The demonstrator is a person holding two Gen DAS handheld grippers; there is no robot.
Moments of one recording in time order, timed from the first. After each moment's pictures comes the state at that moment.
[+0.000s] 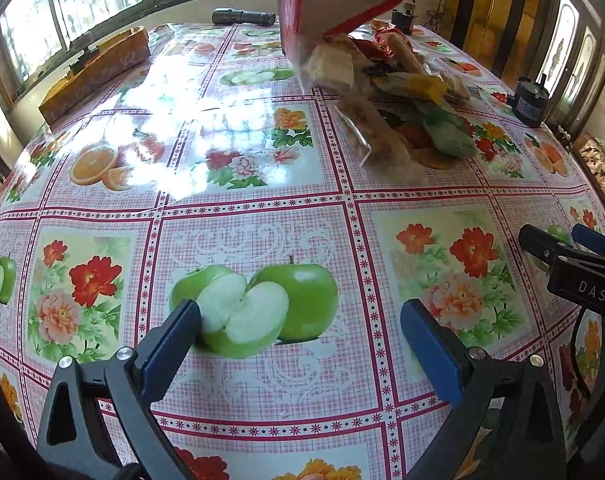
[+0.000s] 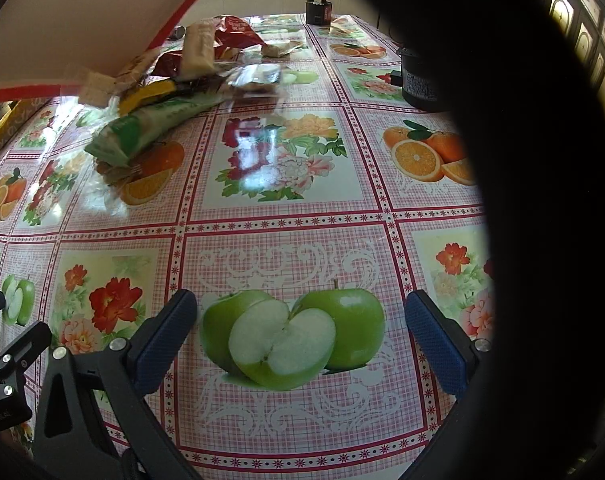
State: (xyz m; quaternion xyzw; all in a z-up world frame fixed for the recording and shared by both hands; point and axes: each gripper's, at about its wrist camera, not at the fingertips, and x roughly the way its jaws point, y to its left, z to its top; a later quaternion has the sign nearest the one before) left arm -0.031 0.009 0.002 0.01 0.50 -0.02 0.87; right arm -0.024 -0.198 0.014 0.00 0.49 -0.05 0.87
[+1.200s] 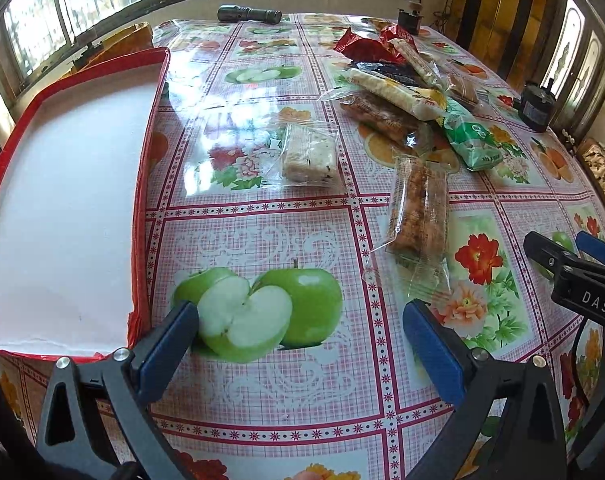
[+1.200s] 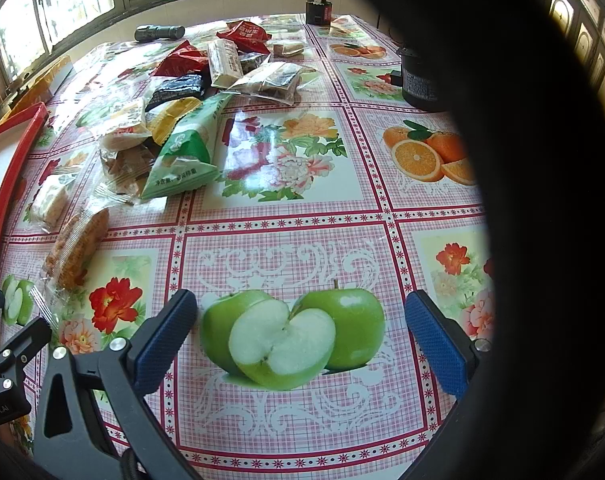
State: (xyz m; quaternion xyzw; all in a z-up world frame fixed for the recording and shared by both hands) left arm -0.024 0.007 -0.001 0.01 0.50 -0.02 0.87; right arm -0.024 -0.201 0.012 0.00 0.49 -0.05 0.87
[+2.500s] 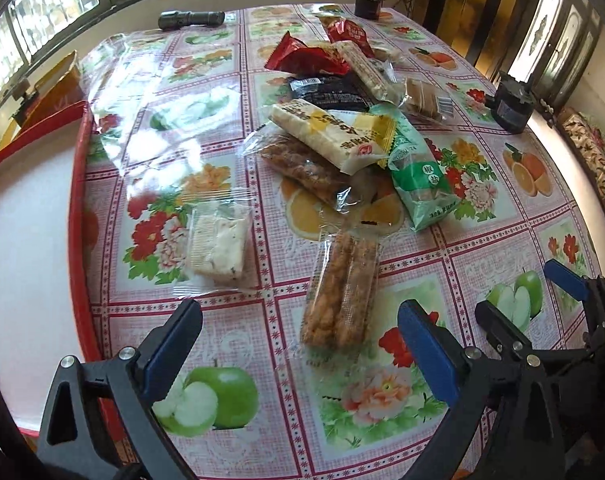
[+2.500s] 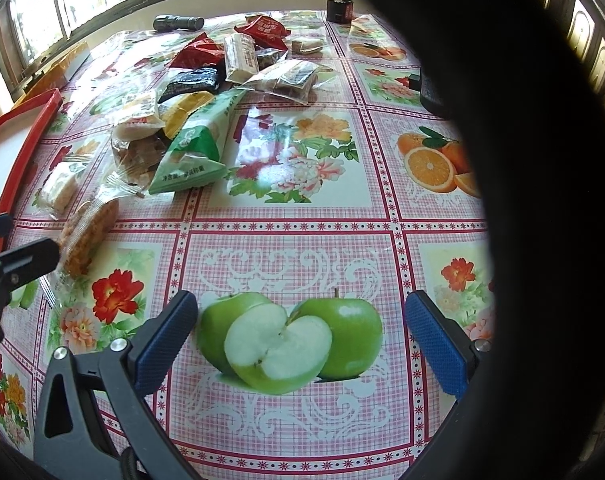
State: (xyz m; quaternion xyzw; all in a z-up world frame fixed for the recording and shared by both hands) left arm 0.036 -0.038 0.024 0.03 0.54 -0.08 0.84; right arm -0.019 -0.204 0.013 -0.01 0.50 -0.01 0.87
